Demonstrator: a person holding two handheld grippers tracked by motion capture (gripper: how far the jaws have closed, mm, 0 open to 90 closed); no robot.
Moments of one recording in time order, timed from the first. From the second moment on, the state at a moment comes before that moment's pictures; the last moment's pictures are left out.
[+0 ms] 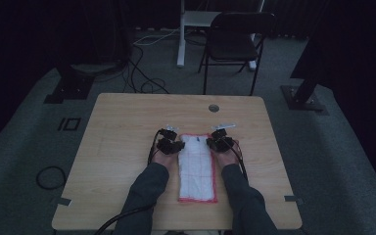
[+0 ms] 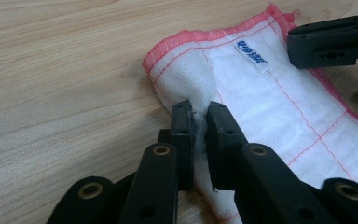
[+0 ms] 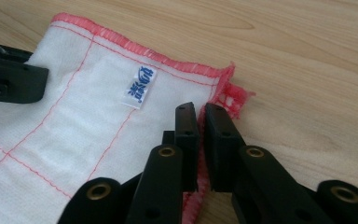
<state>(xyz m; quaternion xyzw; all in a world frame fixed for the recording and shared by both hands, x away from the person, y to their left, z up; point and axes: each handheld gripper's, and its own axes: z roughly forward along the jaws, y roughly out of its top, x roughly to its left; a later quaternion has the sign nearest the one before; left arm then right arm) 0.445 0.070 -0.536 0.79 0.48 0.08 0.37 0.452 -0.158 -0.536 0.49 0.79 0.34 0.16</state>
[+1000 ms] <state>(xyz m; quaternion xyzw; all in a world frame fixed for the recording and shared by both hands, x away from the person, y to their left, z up) 0.449 0.077 -0.477 0.78 0.45 0.14 0.41 0.451 -0.158 -0.487 0.46 0.77 0.40 0.21</state>
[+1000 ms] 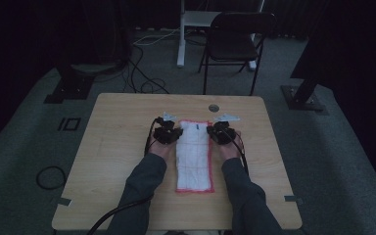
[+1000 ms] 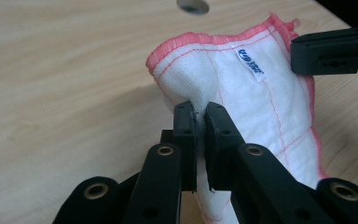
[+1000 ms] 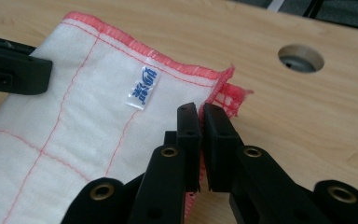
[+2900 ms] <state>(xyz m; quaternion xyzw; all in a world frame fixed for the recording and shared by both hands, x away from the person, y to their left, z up) 0.333 0.101 -0.501 0.79 0.42 0.12 0.44 0.346 -0.167 -0.491 0.39 0.79 0.44 0.16</state>
